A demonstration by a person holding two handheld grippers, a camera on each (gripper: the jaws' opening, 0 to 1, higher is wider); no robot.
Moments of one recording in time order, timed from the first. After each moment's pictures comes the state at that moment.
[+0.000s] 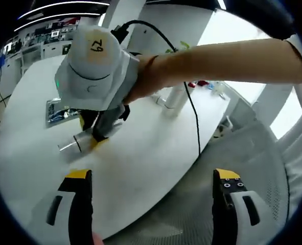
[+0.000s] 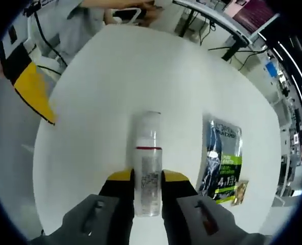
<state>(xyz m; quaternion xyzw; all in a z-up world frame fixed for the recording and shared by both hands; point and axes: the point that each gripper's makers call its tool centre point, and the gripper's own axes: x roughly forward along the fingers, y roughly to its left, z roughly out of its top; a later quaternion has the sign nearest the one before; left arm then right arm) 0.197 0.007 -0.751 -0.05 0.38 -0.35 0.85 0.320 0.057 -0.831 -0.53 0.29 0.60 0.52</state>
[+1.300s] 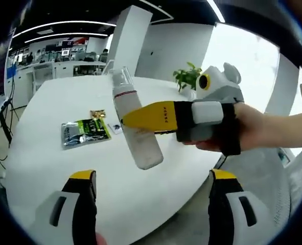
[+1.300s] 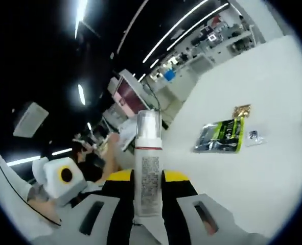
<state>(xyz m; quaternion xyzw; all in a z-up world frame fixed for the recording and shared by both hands) 0.222 0.021 -0.713 -0.05 0.29 -0.31 0.90 0.269 0.032 -0.674 0.26 0.27 0.47 0.80</state>
